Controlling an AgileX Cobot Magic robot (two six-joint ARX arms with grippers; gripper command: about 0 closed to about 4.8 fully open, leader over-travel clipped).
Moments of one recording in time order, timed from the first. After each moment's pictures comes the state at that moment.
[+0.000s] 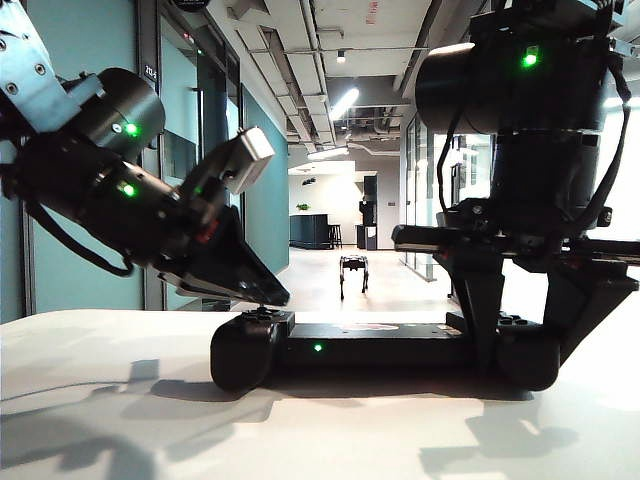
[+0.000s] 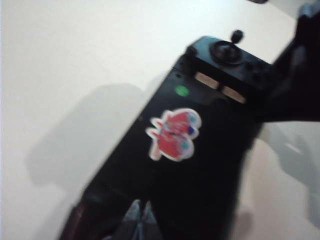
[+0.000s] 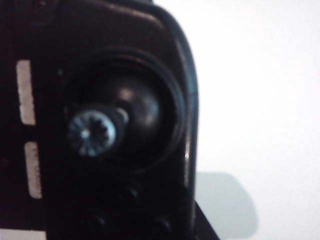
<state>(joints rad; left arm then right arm) -0.43 1.69 0.80 0.13 0.73 0.22 0.57 1.62 0.98 -0.72 0.07 0.57</state>
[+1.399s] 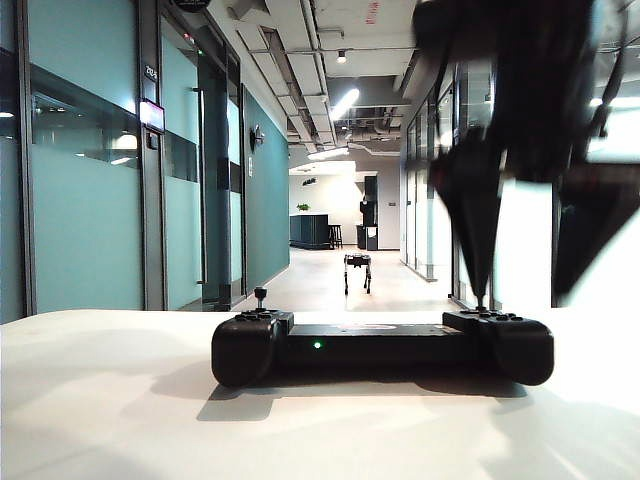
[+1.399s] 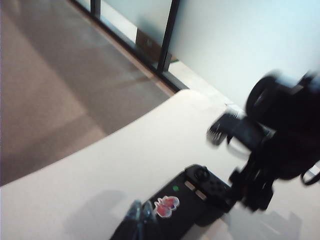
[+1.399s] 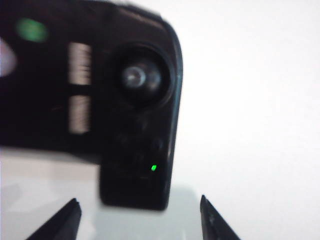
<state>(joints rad) -0.43 0.92 0.98 -0.39 0.40 -0.04 0.57 1.54 1.14 -0.97 0.11 0.46</state>
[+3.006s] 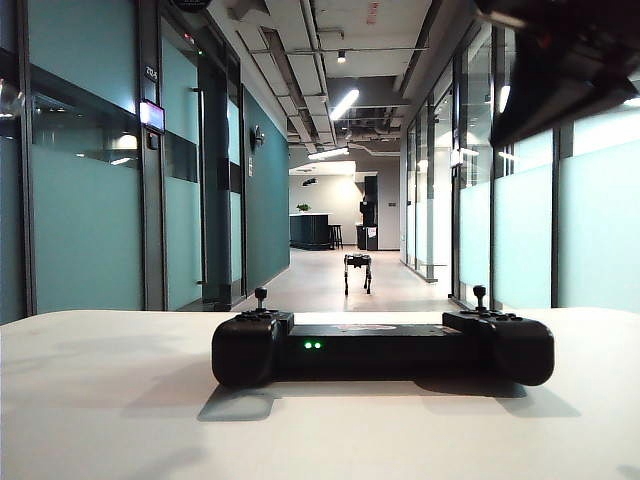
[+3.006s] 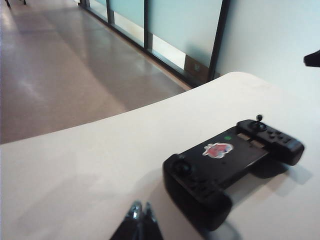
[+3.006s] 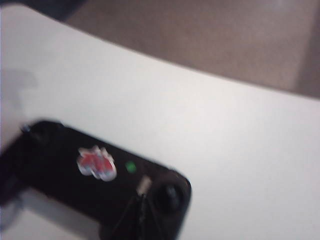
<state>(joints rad) -0.43 0.20 0.23 -0.18 0.19 0.01 0.59 0.96 0.69 -0.29 0.16 0.10</state>
